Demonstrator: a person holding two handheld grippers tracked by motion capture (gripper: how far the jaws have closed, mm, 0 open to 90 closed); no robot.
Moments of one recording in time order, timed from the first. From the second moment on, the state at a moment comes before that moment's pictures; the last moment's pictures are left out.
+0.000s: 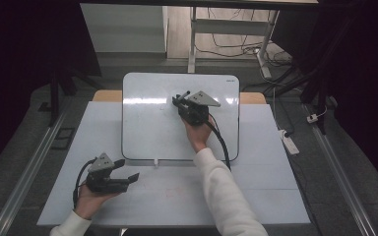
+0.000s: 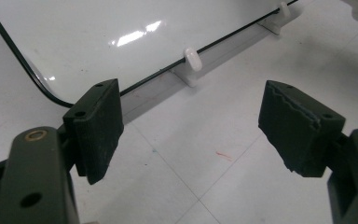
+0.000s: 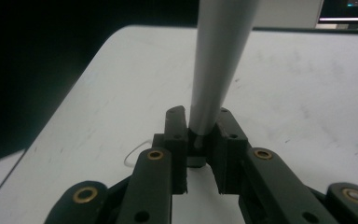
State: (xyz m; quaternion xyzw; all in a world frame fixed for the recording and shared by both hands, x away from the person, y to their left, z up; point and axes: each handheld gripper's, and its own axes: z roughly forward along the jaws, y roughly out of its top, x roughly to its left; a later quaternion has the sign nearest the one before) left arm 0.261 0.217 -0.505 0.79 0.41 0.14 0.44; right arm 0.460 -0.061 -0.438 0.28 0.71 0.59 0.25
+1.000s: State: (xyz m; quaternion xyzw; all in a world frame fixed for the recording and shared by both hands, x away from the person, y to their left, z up) left arm 0.259 0.218 -0.504 0.78 0.41 0.14 0.44; right arm 0.456 -0.048 -0.442 0.25 0.74 0.58 0.22
